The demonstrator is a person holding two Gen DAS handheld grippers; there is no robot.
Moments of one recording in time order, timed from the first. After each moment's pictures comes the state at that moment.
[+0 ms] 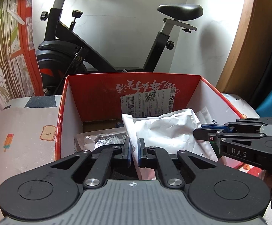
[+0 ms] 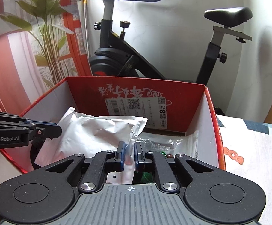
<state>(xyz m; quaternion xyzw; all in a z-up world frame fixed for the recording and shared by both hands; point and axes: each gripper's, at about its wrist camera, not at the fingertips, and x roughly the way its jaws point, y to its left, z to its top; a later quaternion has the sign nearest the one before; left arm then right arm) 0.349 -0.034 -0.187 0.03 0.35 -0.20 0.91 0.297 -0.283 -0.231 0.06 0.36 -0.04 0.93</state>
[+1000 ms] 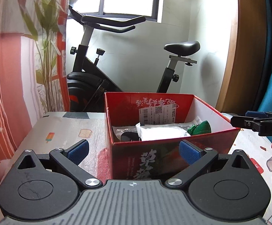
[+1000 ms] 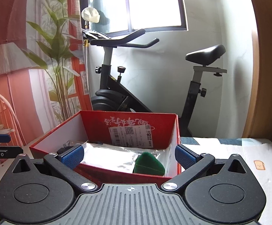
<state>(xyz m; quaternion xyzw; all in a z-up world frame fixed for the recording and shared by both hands) 0.207 0.020 -0.166 0.02 0.23 -0.16 0.96 0.160 -0.277 -0.182 0.06 0.21 -0.06 0.97</state>
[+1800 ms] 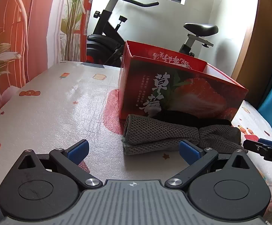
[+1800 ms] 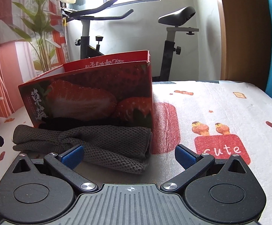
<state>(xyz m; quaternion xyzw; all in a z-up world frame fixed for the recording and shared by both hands) 0.157 0.045 -0.241 -0.05 0.30 -0.11 0.95 0.065 -0.264 -0.290 0.10 0.27 -0.12 0.95</state>
